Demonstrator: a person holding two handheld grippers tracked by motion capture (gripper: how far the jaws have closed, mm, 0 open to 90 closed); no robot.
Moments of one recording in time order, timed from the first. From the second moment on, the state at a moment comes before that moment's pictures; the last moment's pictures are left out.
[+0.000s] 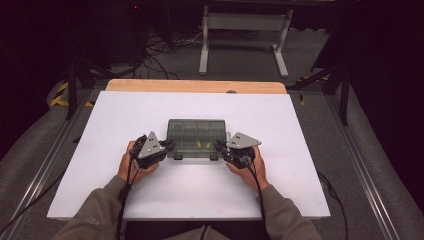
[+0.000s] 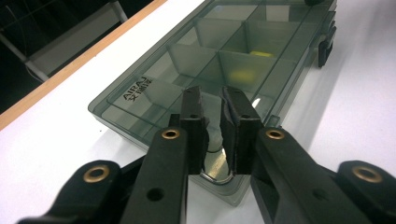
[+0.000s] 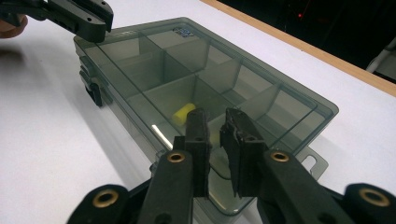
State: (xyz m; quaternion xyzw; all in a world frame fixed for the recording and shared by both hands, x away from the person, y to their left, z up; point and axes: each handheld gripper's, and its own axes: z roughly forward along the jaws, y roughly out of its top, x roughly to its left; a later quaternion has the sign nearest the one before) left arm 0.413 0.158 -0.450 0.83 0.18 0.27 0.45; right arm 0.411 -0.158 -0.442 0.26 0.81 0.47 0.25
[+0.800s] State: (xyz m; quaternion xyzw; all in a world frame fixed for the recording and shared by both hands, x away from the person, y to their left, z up) left arm 0.410 0.158 -0.447 0.82 0.18 0.28 0.47; right arm 0.411 -0.160 -0.437 0.27 0.79 0.49 0.26
